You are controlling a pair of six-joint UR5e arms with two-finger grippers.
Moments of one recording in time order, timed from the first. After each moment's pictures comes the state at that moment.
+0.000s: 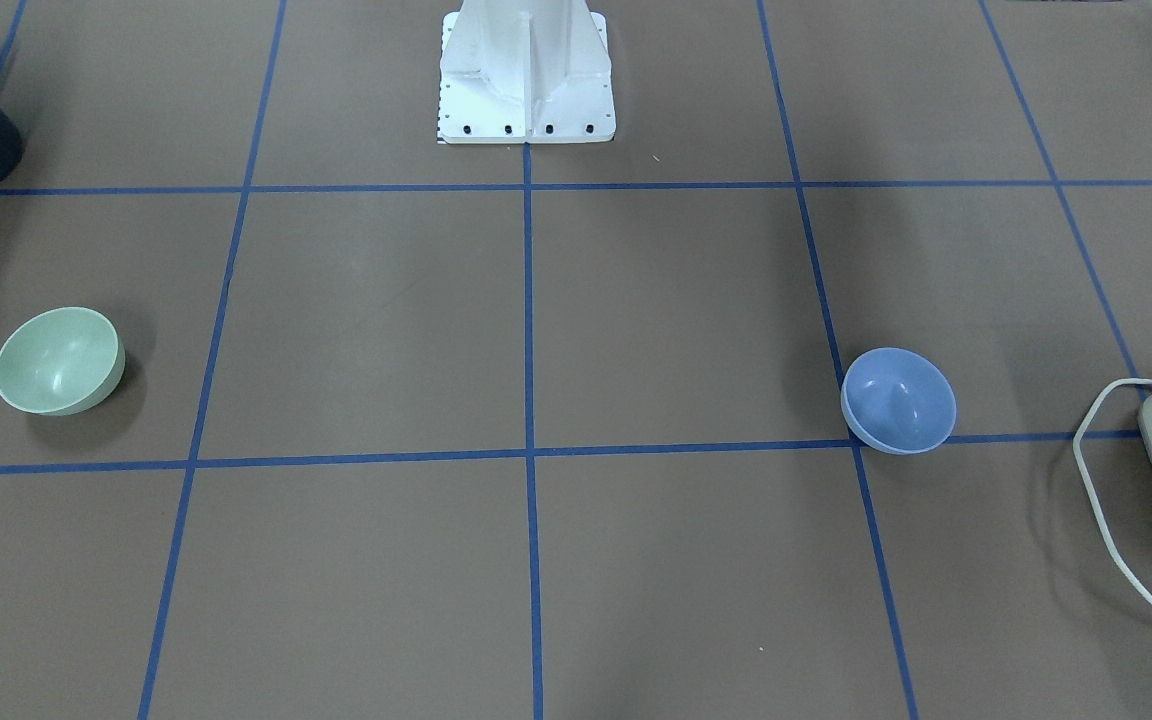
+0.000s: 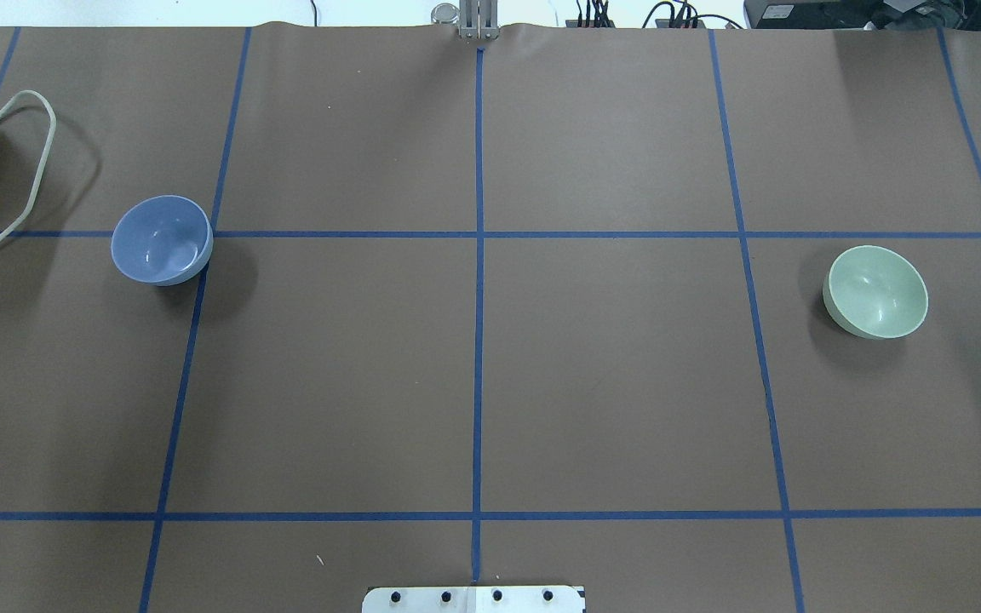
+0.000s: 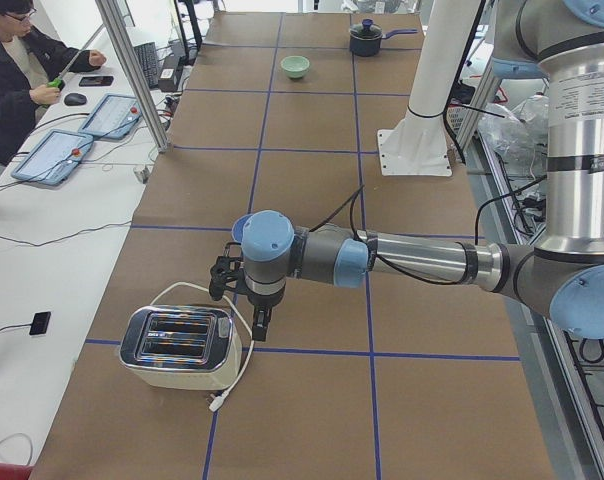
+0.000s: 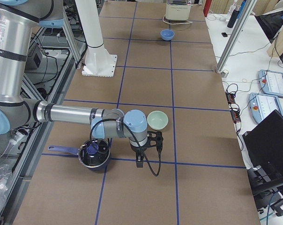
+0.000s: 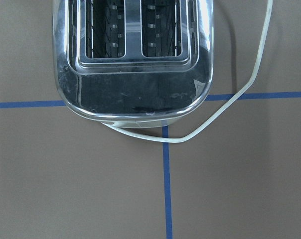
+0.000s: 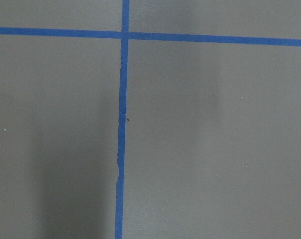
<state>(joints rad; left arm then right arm) -1.59 -1.49 -1.77 -1.63 -2.37 -0.05 1.57 -1.83 1.80 -1.40 2.30 0.04</state>
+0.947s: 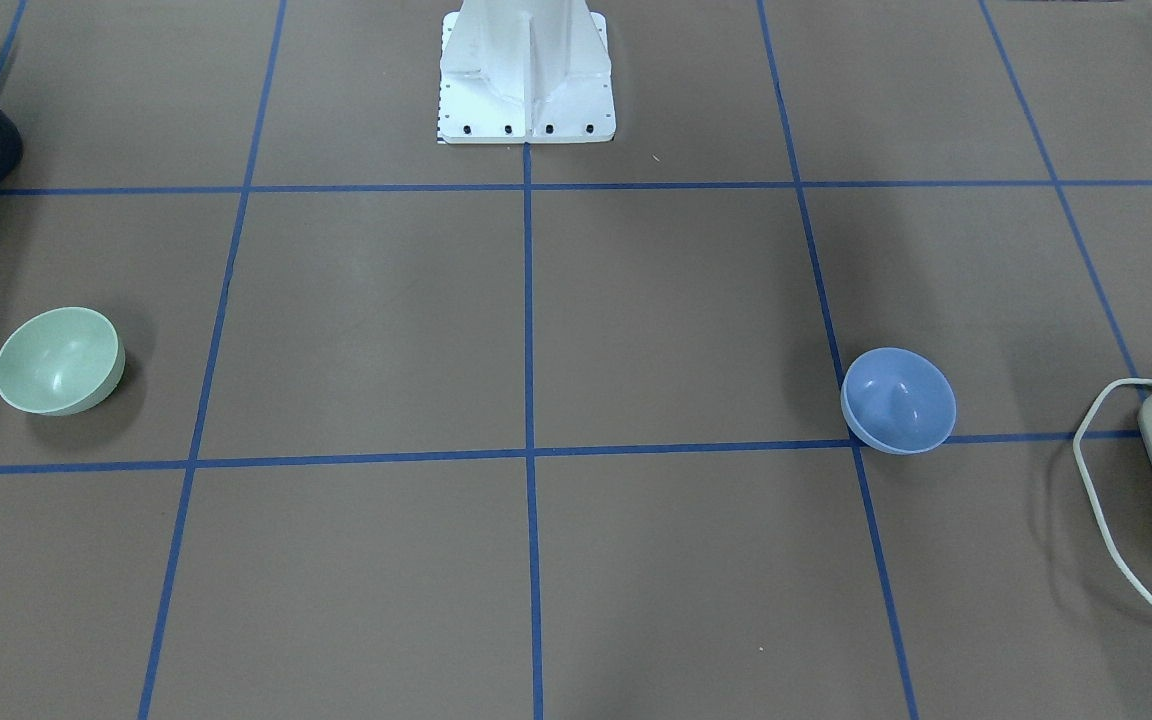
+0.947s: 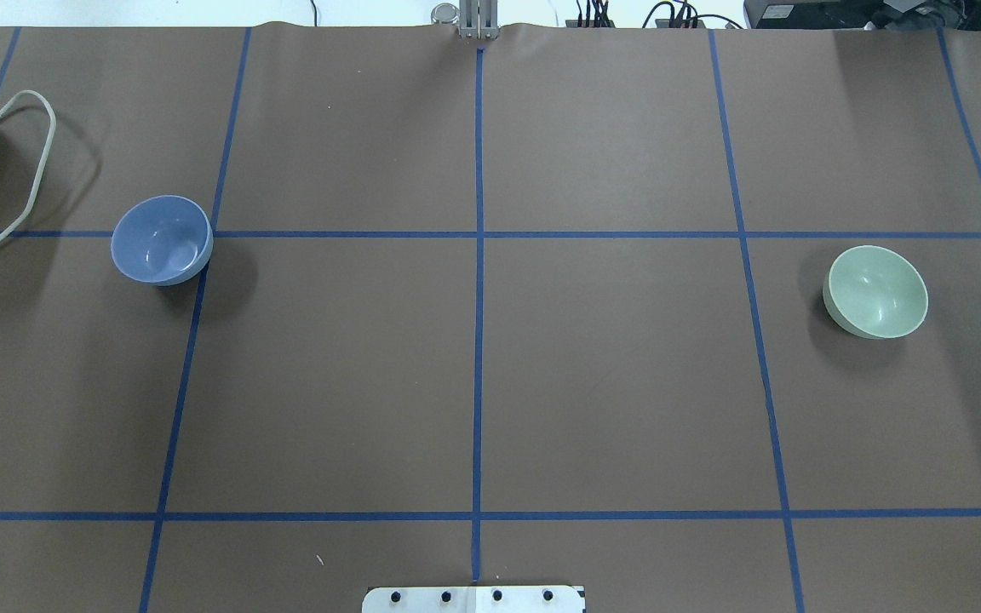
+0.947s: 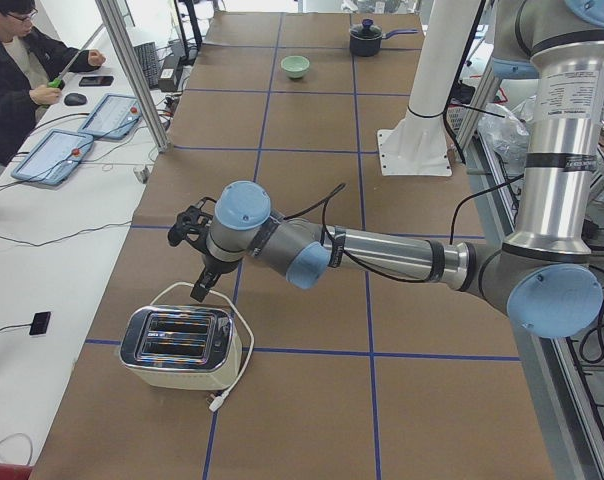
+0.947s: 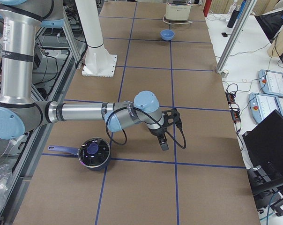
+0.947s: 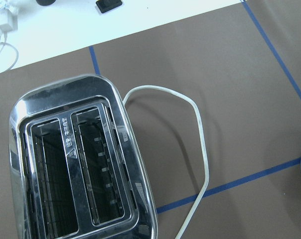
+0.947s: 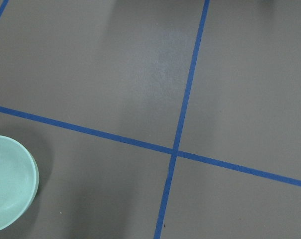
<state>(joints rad) -1.56 -1.63 -1.65 -2.06 -2.37 -0.06 1.57 -1.72 1.79 -1.18 2.30 0.07</state>
